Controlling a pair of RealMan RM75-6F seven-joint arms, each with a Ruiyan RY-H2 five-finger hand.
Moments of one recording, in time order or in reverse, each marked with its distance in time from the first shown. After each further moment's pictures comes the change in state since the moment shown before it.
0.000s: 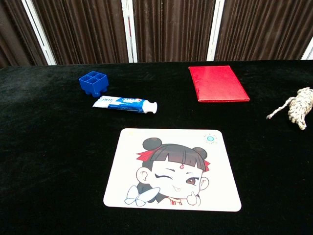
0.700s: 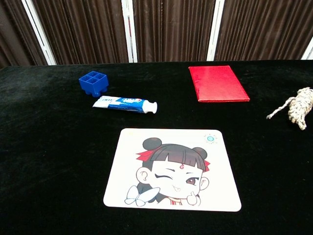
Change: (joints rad) left arm -0.001 -0.009 -0.004 0.006 -0.007 0.006 0.018; right arm 0.062 -0.110 0.026 0.171 0.072 -0.109 -0.016
